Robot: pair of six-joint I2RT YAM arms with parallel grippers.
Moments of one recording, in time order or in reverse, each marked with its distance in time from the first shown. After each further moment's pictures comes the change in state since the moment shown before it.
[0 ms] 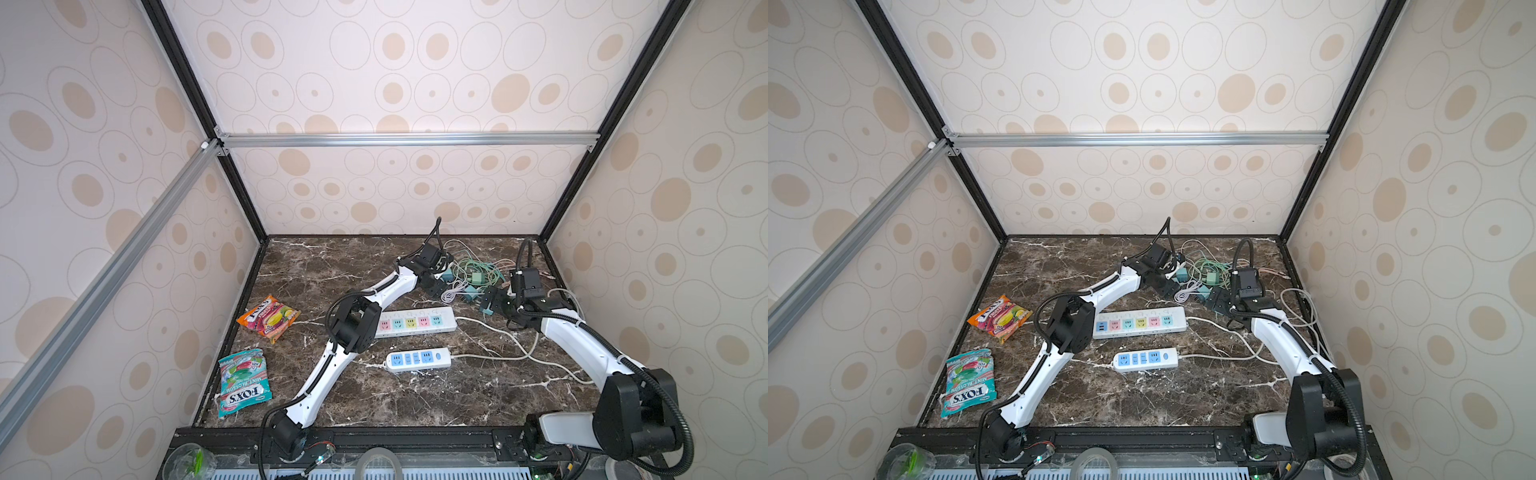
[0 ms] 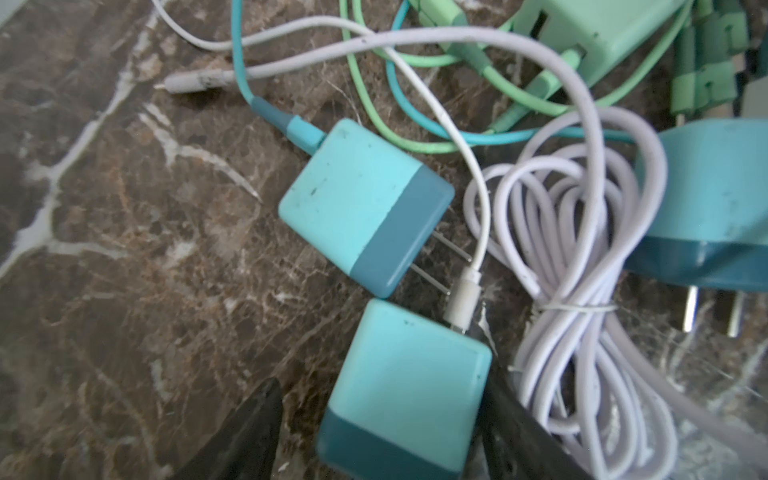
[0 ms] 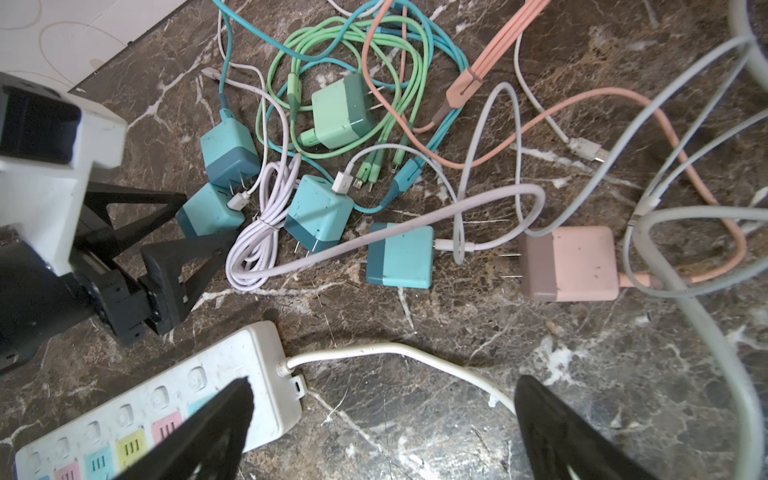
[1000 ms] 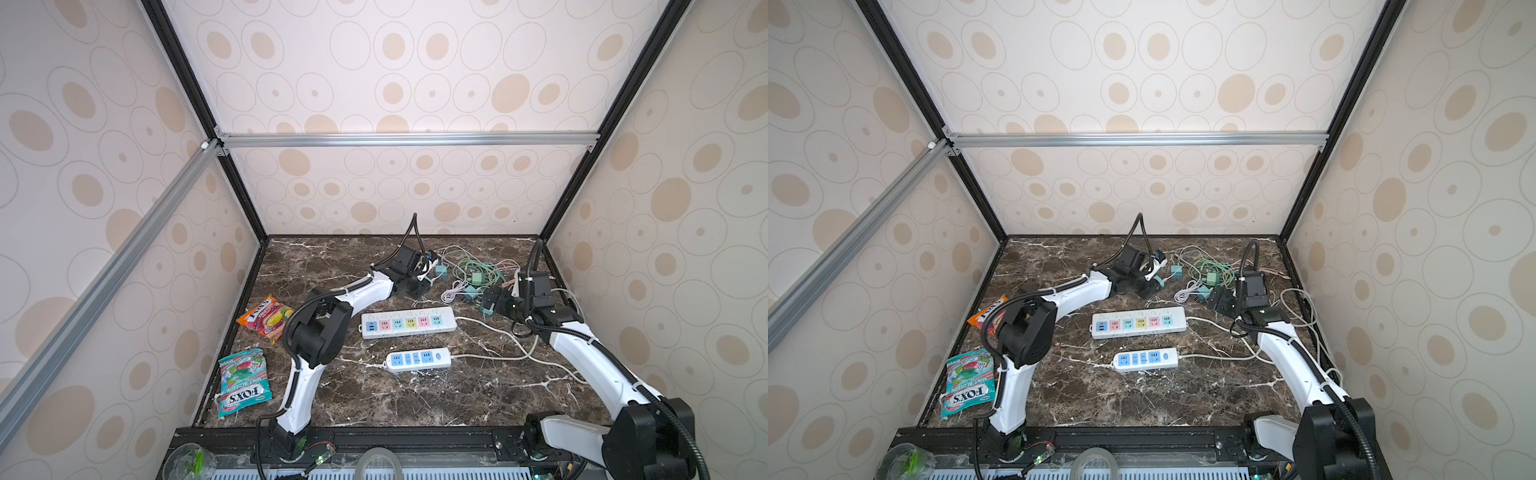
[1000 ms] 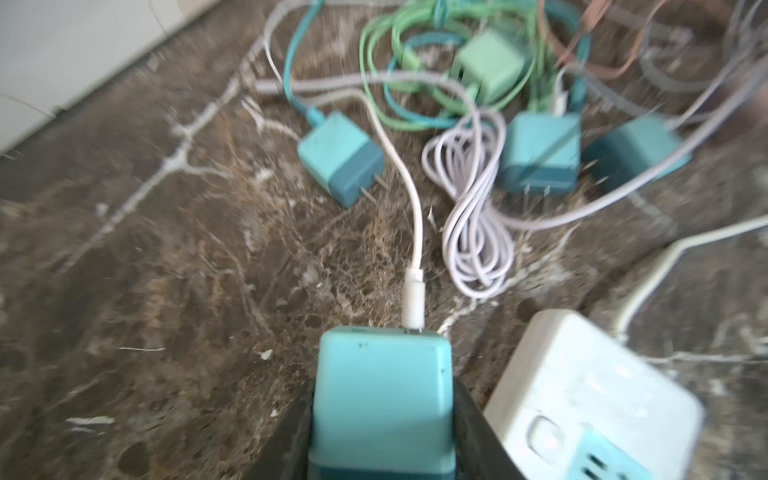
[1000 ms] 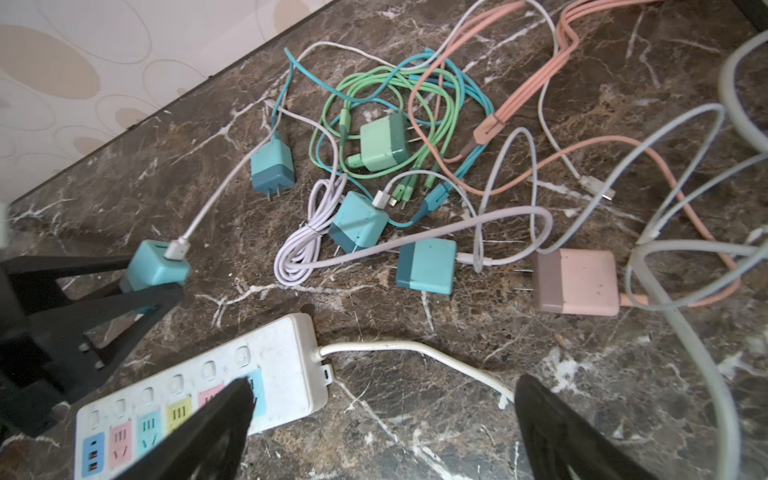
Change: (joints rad) left arm 0.034 -0.572 -0.748 0.359 0.059 -0.080; right arm -0.001 -0.140 -0.055 0.059 -0.075 -0.057
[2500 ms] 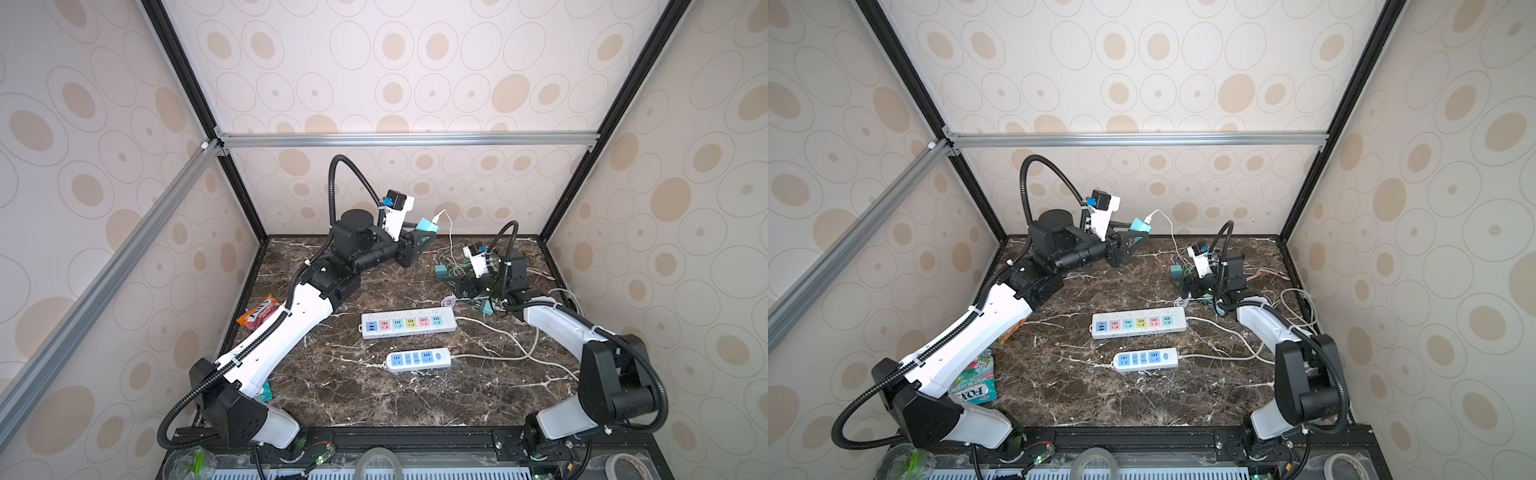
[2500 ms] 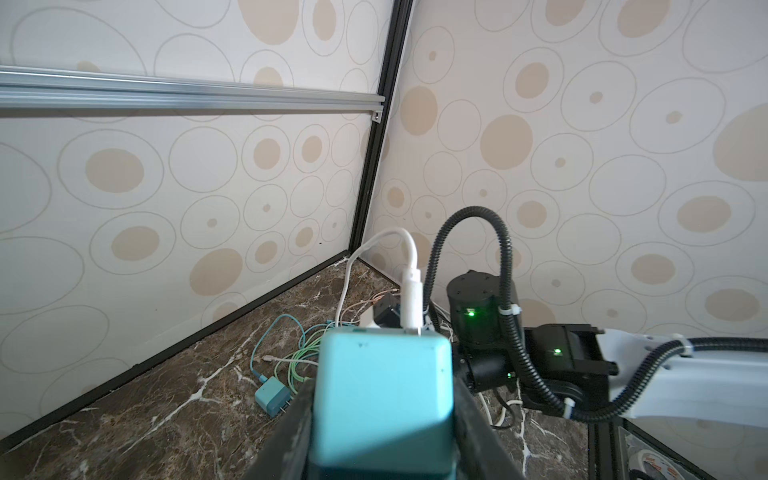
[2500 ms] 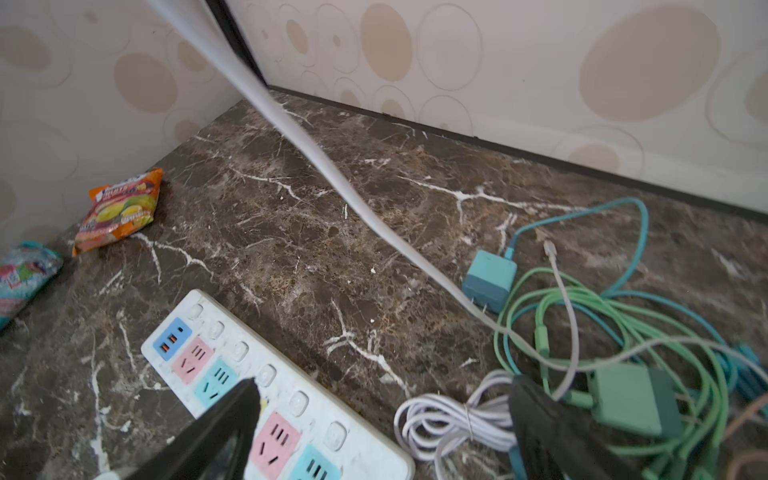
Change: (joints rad) left arm 0.000 -0.613 -0.060 0.100 0.179 -0.319; right arm 0.075 0.378 0.154 0.487 -0.486 -0.605
